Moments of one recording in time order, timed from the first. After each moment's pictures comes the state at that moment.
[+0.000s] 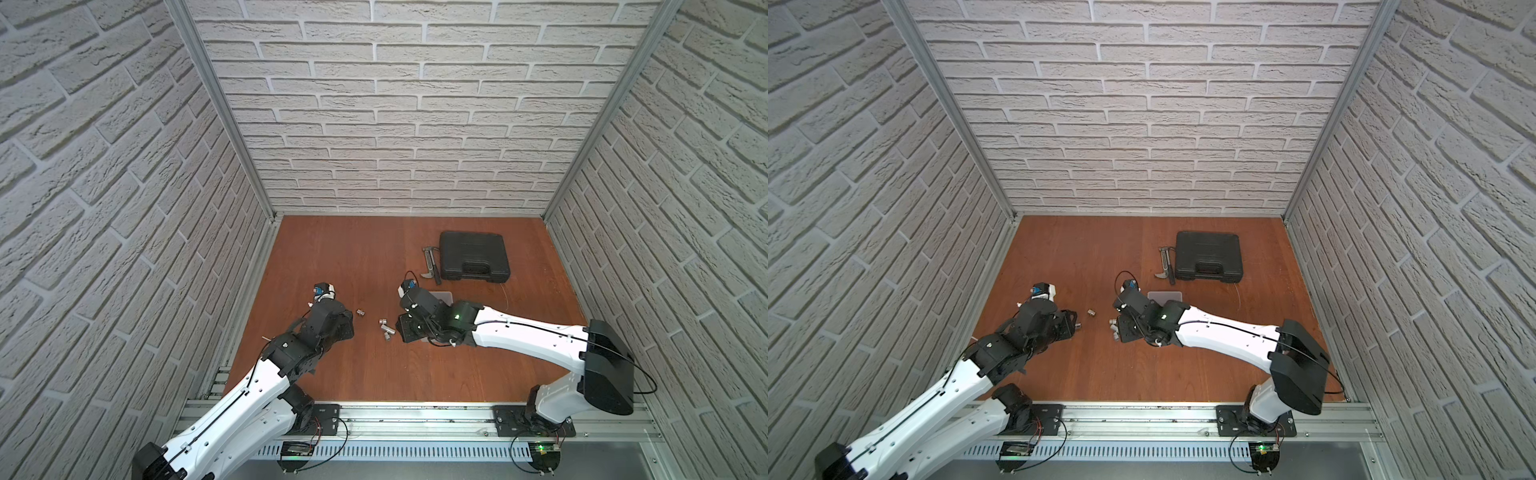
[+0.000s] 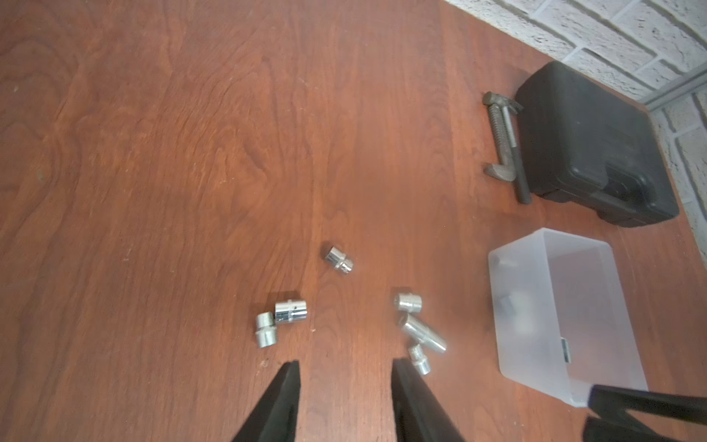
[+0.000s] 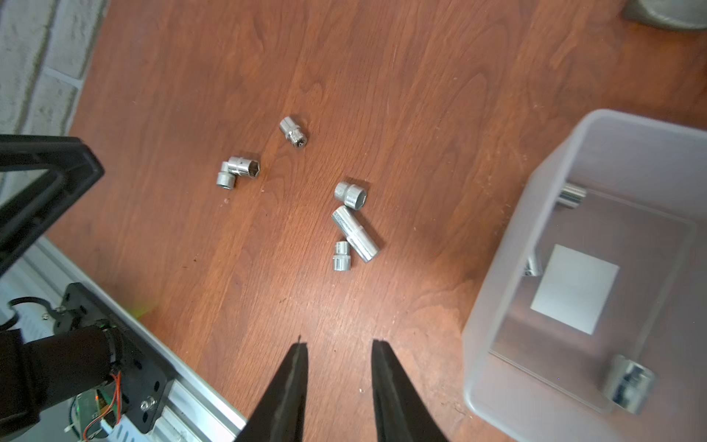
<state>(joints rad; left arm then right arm) -0.62 0.74 0.58 -0.63 -0.23 -0.71 1.00 1.61 1.17 -0.56 0.12 0.69</state>
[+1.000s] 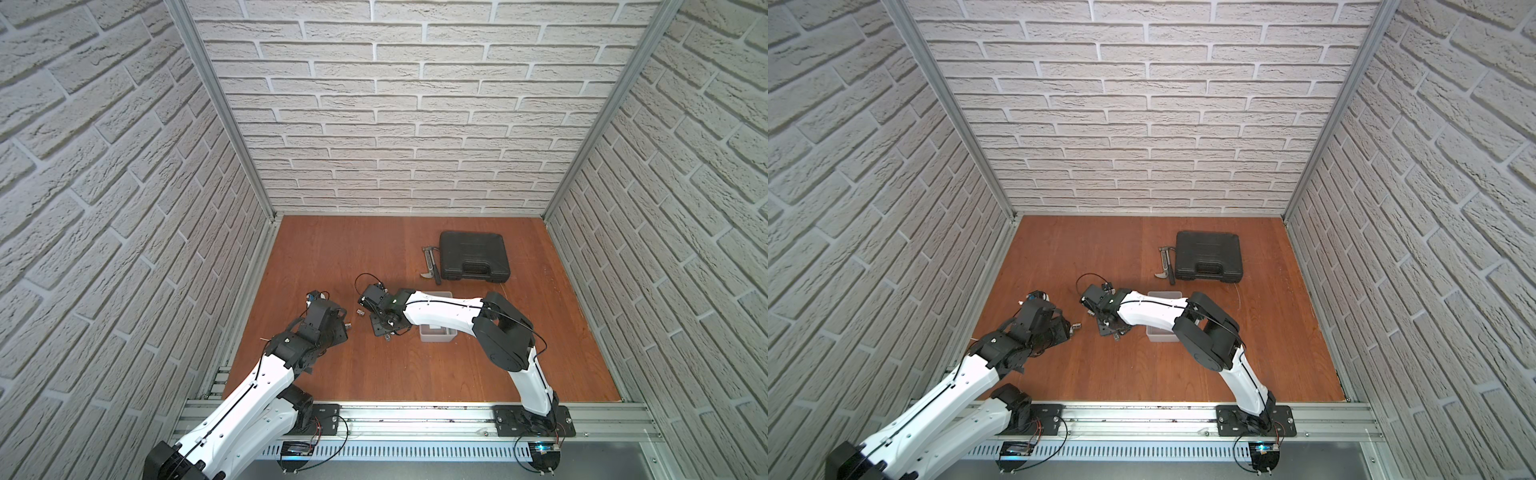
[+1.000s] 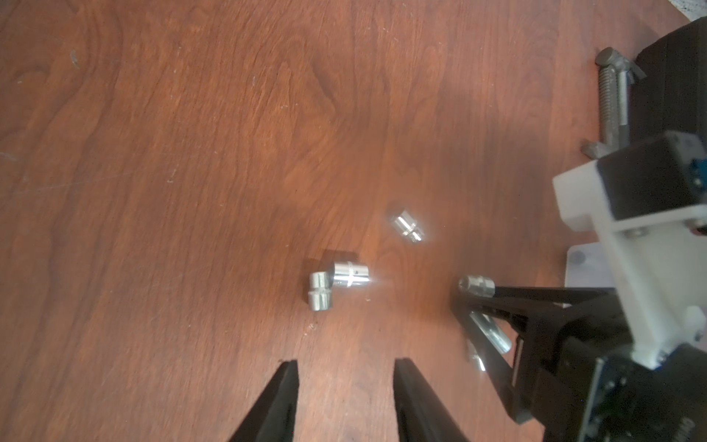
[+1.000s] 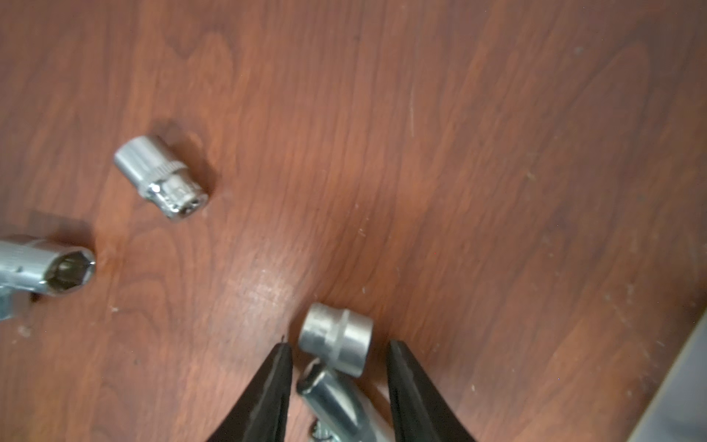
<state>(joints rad) -0.49 0.78 0.53 -0.69 -0.15 -0.75 0.97 2.14 1.58 -0.72 0.18 0.69</state>
